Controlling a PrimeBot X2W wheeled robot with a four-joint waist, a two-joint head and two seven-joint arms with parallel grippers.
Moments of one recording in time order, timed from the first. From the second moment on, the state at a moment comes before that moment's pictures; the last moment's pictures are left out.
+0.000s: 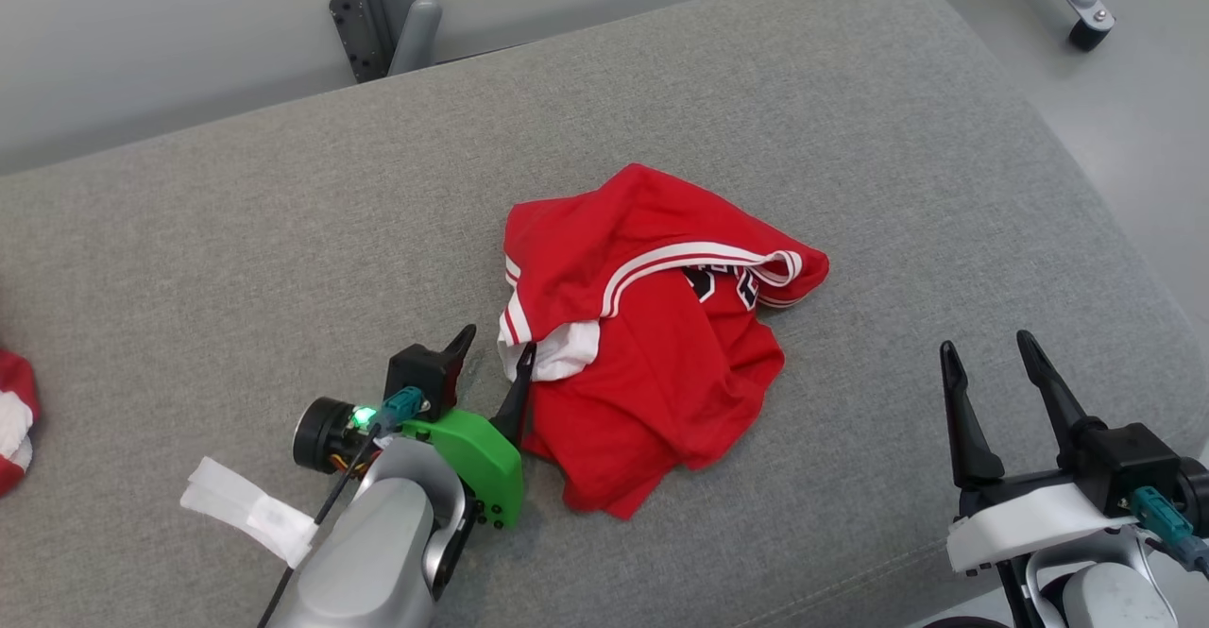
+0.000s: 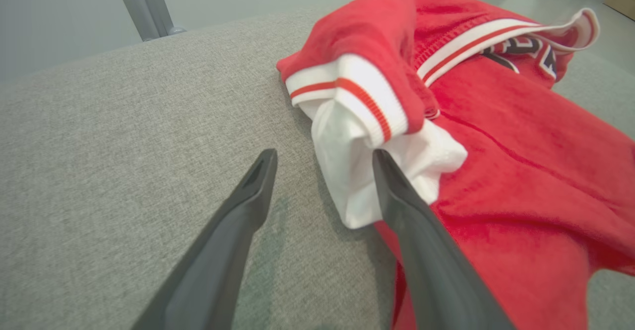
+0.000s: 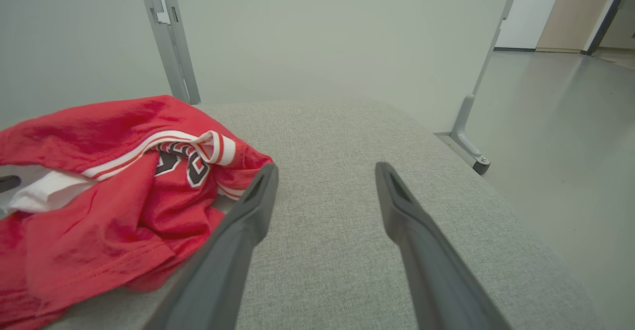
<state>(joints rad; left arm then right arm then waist) -0.51 0.05 -0.51 0.83 -0.35 -0.07 -0.25 -0.03 -0.09 -0.04 0.11 0.08 0.13 -0.26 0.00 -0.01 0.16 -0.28</state>
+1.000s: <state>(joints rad) -0.84 0.40 -0.42 0.29 -0.48 -0.04 0.27 0.01 -0.10 -0.06 0.11 0.08 0.13 -0.26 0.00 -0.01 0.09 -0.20</state>
